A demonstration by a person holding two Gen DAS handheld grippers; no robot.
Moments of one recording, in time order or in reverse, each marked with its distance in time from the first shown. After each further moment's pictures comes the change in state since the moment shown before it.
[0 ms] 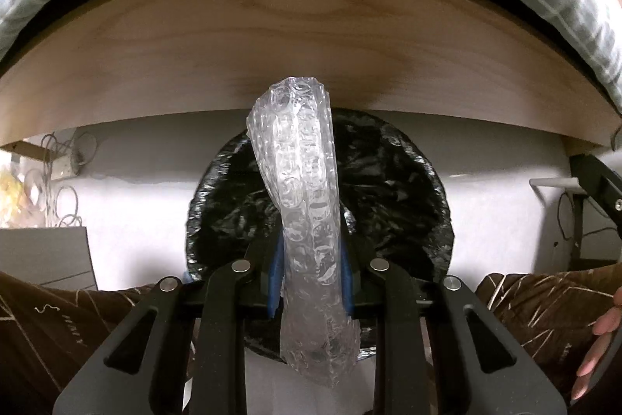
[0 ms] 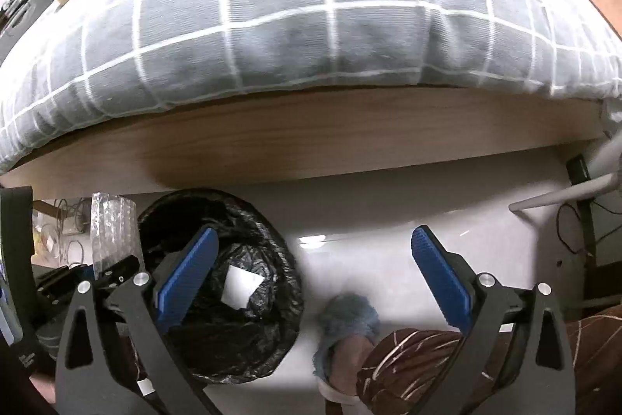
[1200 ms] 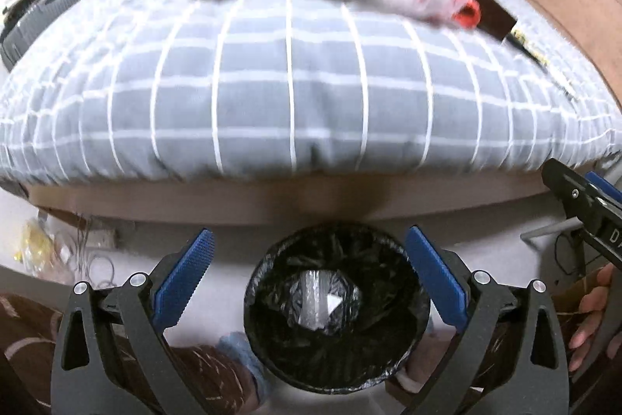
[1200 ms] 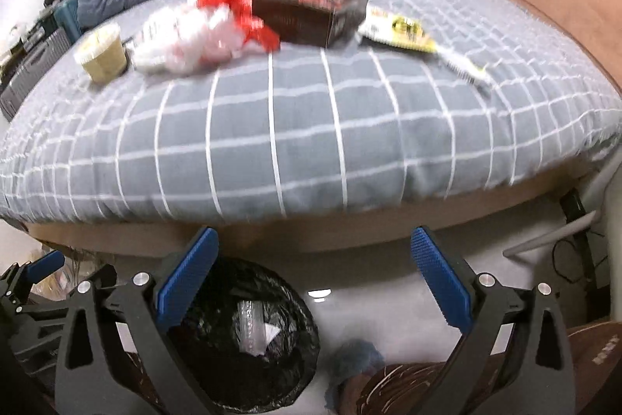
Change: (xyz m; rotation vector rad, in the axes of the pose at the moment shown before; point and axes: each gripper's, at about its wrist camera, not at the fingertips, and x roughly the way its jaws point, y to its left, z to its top) left arm -0.142 0.013 0.028 0.031 -0.352 0.049; right arm -0.098 0.012 0.046 0.007 -0.258 0.035
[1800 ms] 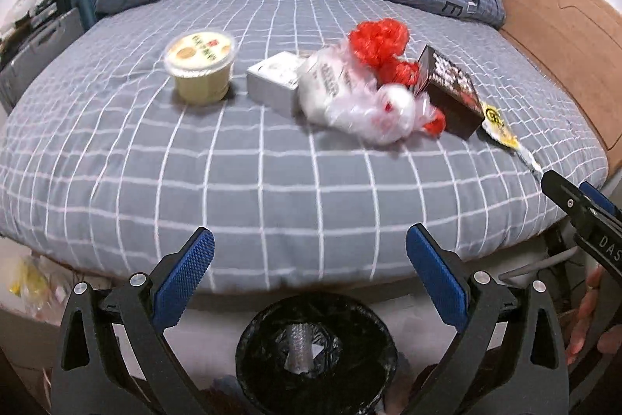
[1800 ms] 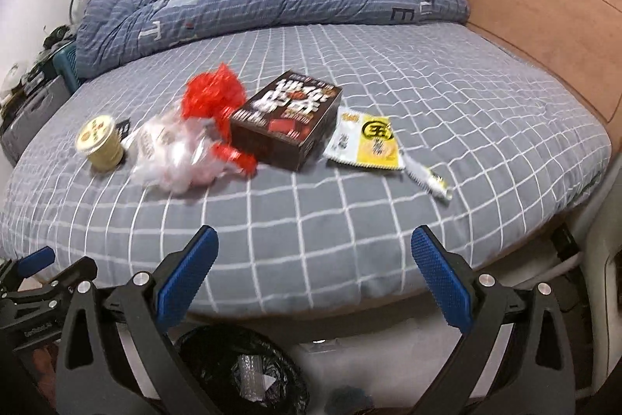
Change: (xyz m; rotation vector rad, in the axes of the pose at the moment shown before) left arm -0.043 -0.020 0.089 0.010 -0.136 -0.067; right arm -0.032 -0.035 0.079 0.049 -0.148 -0.019
